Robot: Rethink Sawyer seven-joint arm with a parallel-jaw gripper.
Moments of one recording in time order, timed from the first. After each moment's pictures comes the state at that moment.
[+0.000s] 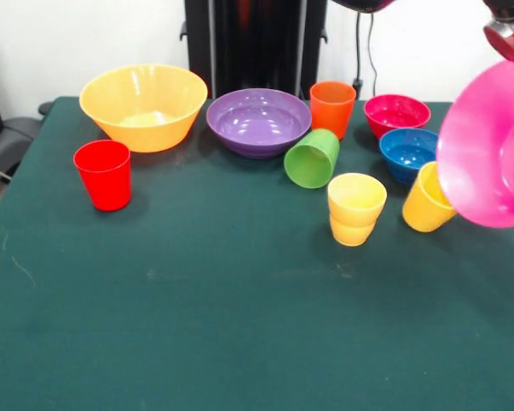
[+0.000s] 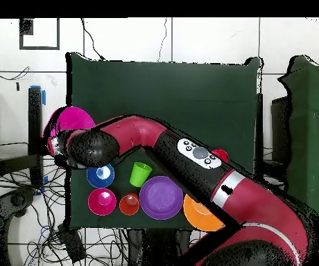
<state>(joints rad) -0.66 -0.51 1.10 1.87 -0.37 0.49 1.93</state>
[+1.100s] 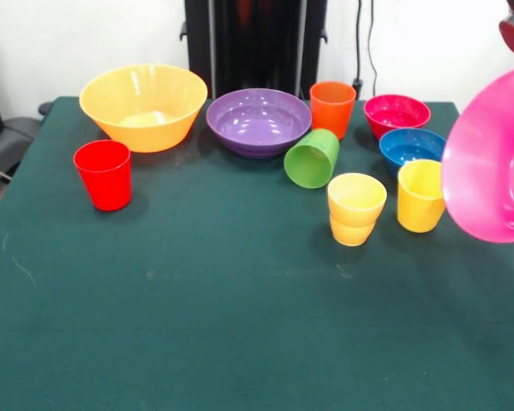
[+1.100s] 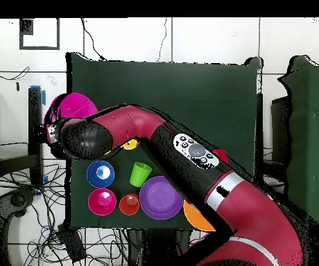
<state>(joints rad) -0.61 -0.60 1.04 1.81 -0.34 0.49 1.93</state>
